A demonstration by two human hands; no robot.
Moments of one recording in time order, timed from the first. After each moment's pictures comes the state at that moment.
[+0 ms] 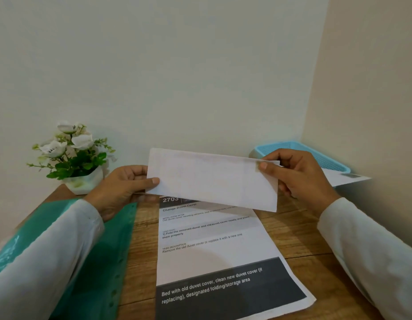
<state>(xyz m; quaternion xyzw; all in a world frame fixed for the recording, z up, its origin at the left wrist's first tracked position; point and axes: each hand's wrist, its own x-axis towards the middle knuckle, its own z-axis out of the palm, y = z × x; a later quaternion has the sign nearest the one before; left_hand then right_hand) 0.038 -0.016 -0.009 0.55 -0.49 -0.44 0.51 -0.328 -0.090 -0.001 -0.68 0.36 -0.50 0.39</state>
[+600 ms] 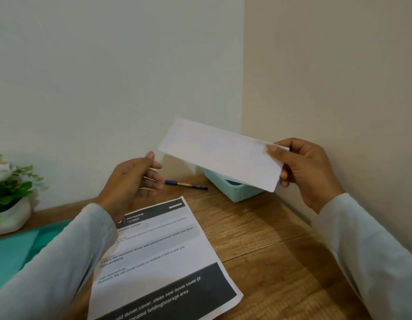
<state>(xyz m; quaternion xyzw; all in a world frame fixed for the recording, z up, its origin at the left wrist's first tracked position) -0.098 -0.063 0.027 0.51 -0.52 -0.39 0.56 -0.436 -0.072 0.030 -0.53 0.42 -0.64 0.37</state>
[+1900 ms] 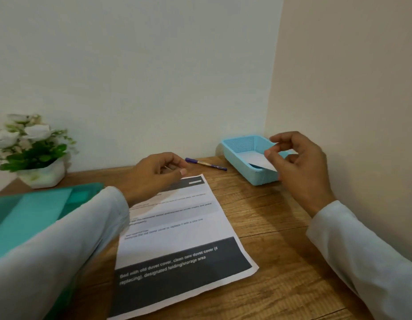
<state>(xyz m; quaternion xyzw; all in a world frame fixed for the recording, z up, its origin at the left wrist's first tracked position) -0.090 -0.031 0.006 0.57 -0.69 -0.24 0.37 -0.397 -0.061 0.001 -0.64 0.46 -0.59 0.16</state>
